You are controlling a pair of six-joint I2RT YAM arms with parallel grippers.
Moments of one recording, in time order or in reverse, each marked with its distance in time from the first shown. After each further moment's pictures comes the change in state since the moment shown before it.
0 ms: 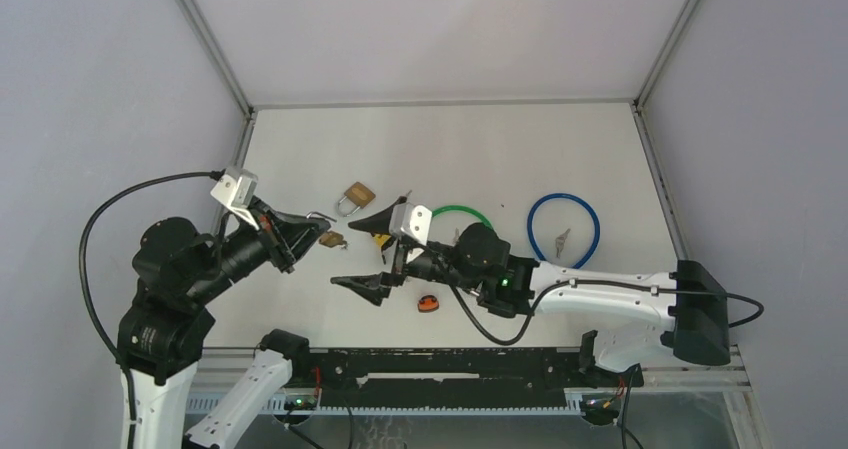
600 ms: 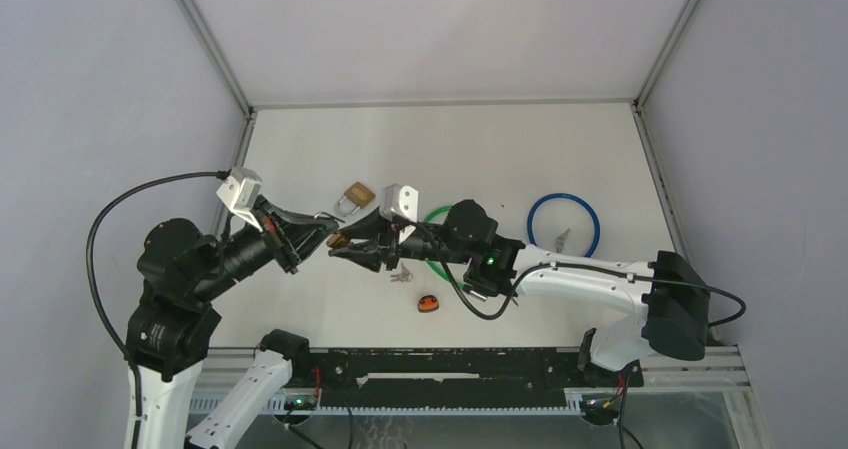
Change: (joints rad) left arm -0.005 -0.025 -0.059 0.119 0.092 -0.021; right arm -0.114 0.111 0.092 0.040 -0.235 0.025
